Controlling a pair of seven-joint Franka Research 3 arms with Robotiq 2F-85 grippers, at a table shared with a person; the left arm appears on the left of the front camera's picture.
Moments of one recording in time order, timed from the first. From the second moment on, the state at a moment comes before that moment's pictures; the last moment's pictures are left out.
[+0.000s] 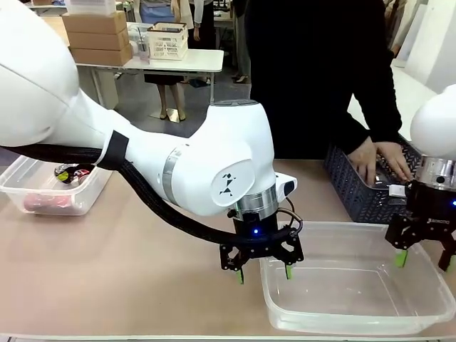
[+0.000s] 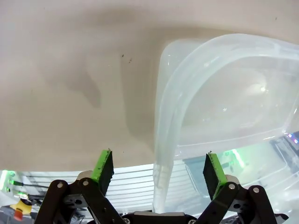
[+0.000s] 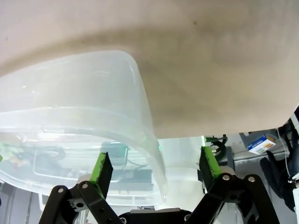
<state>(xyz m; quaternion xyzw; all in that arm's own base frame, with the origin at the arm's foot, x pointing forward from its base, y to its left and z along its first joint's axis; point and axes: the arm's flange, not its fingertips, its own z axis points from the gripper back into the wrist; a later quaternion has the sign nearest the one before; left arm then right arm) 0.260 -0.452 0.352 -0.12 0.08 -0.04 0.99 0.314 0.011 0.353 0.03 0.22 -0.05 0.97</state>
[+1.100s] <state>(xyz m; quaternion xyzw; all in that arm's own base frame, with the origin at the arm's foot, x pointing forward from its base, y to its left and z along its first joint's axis) 0.262 -0.450 0.353 -0.12 0.08 -0.04 0.99 0.313 0.013 0.363 0.02 0.21 -0.04 0.98</state>
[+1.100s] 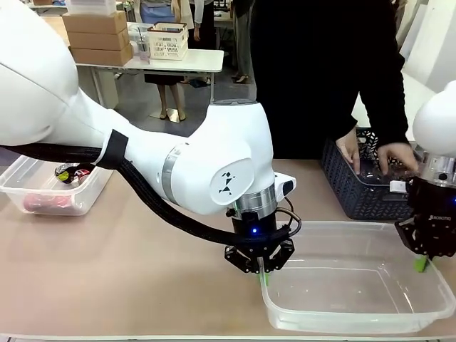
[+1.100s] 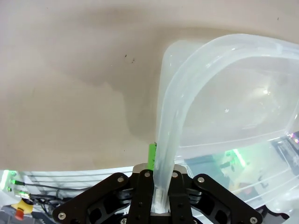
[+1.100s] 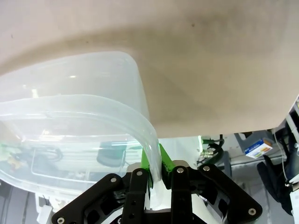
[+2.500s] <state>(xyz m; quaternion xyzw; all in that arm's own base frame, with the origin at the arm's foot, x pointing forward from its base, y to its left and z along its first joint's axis) 0.366 -0.193 0.520 -0.18 0.00 0.08 0.98 0.425 0.223 0.548 0.07 0.19 0.05 0.98</state>
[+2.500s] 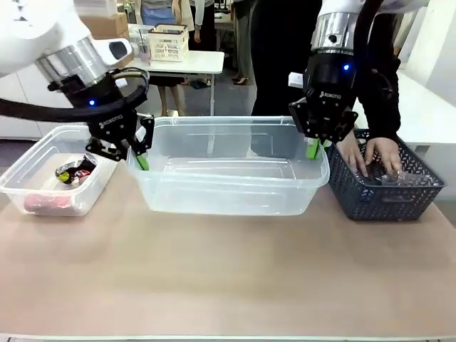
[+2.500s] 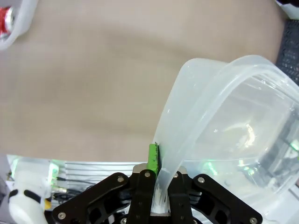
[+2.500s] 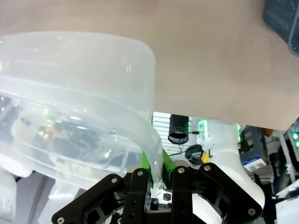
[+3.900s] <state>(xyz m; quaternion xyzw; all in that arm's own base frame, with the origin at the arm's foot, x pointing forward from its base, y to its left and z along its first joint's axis) 0.391 -0.210 0.510 -0.17 0.02 0.02 0.99 0.435 0.218 0.539 0.08 0.18 0.02 0.98</state>
